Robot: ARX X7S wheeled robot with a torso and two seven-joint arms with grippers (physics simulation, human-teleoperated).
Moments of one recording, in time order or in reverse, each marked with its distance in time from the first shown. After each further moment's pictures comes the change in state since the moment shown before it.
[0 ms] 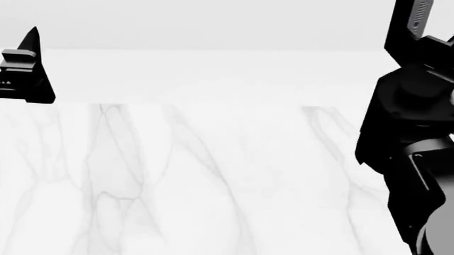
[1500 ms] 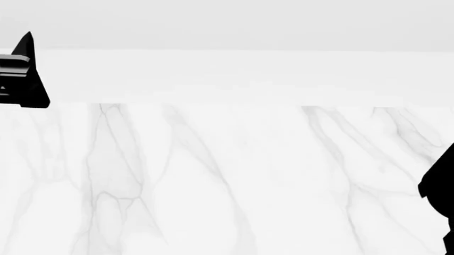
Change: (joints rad) left arm 0.025 -0.022 -0.015 0.009 -0.036 0.011 -0.021; right arm -0.134 0.167 0.389 0.047 -0.147 0.491 -0.015
